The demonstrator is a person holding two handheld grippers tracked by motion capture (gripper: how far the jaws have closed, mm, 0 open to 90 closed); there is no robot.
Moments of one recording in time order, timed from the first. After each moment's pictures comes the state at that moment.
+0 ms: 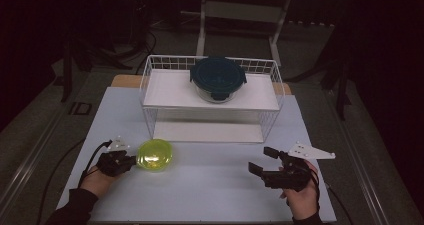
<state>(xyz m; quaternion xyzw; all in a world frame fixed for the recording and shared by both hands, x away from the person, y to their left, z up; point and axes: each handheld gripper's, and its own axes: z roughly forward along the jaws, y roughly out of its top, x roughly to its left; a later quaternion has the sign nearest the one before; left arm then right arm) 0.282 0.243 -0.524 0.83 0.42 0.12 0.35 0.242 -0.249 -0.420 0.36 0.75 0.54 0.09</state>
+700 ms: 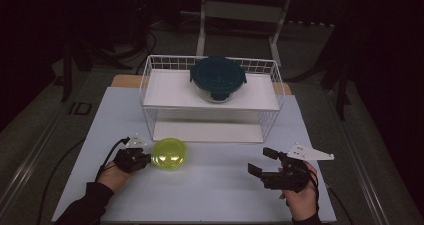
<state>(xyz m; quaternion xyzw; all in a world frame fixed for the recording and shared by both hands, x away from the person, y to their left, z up) 0.296 0.206 -0.524 0.84 0.39 0.11 0.35 0.241 -0.248 -0.422 0.36 0.76 0.54 0.09</state>
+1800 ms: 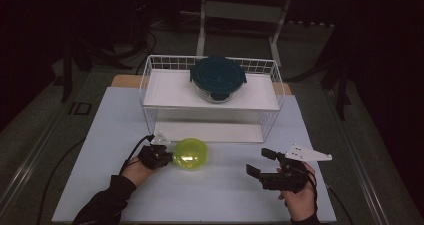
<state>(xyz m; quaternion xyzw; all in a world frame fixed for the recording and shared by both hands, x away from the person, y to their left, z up) 0.315 0.147 -0.526 0.86 0.36 0.08 0.36 0.240 -0.245 -0.425 0.35 0.76 0.54 0.09</state>
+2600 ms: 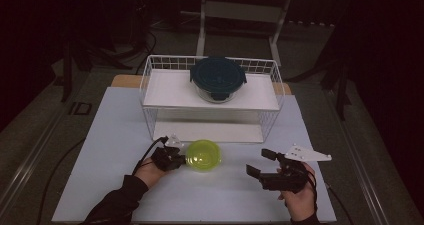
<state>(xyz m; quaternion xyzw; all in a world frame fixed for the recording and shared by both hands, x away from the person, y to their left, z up) 0.315 0.112 -0.529 0.87 0.34 0.06 0.36 0.241 -0.246 -0.427 0.35 0.76 0.54 0.09</state>
